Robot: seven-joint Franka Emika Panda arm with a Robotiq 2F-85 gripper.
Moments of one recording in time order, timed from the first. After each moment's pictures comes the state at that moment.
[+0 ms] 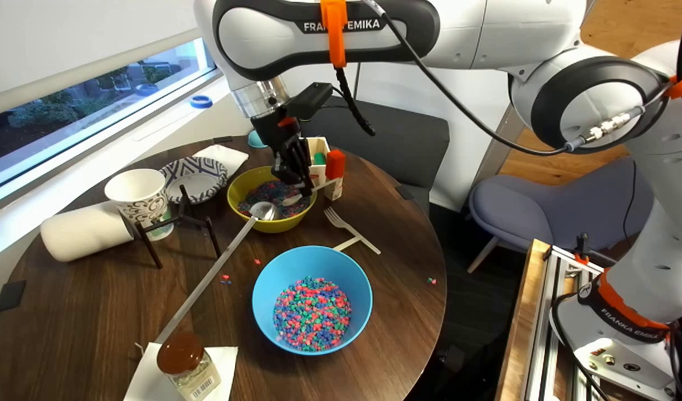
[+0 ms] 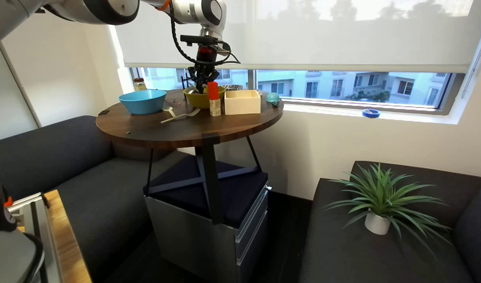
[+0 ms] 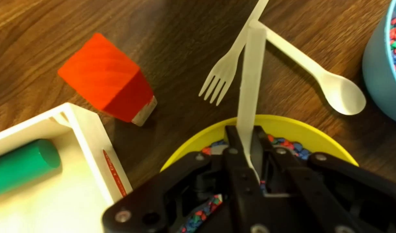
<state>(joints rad) 0.27 0.90 0.13 -0.83 -0.07 1.26 -0.04</state>
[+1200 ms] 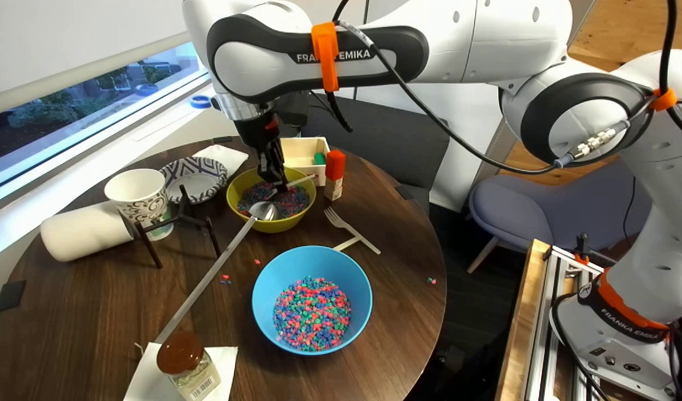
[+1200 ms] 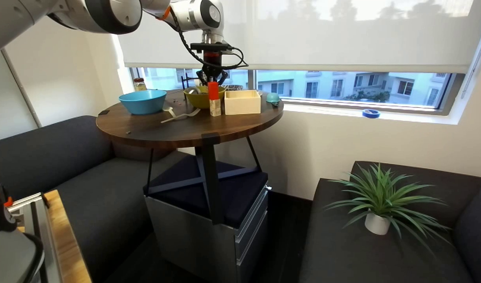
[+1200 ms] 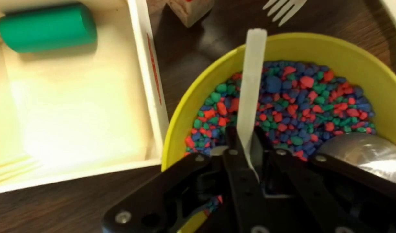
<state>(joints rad) 0.29 0.95 0.13 -0.78 -0.18 1.46 -0.30</state>
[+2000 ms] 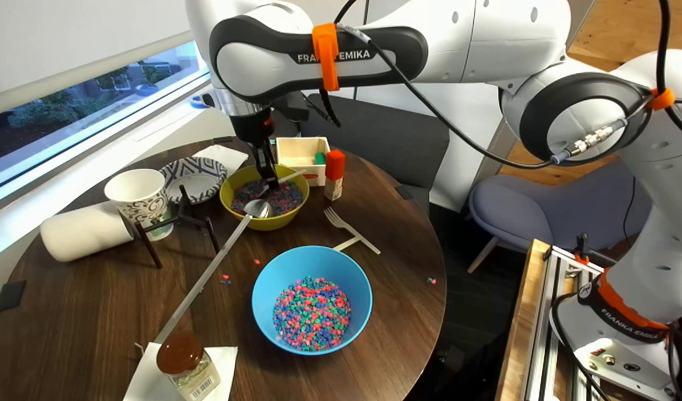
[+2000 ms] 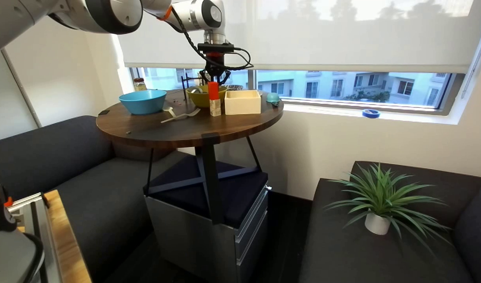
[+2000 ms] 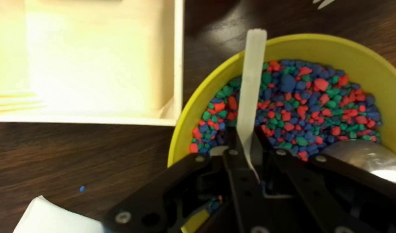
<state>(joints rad) 0.28 0.95 0.13 -0.79 -0.18 1.55 -0.48</state>
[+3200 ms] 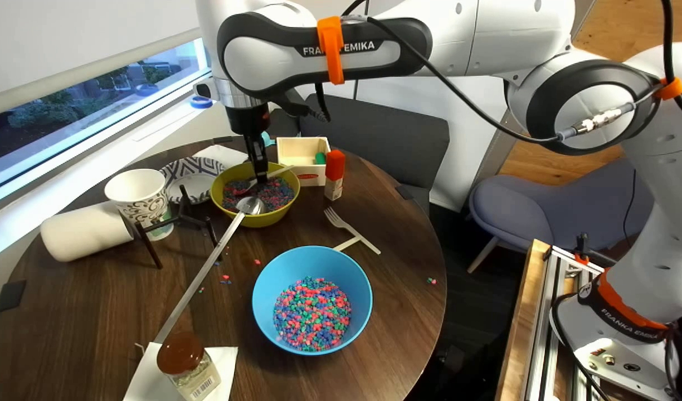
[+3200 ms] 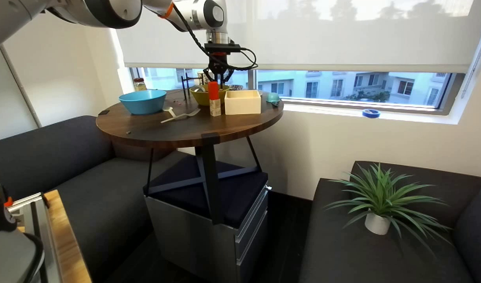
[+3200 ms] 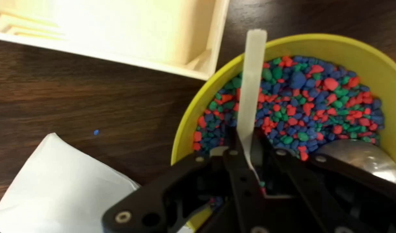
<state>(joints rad) 0.25 0.91 0.15 -0.86 -0.16 1.69 -0.65</state>
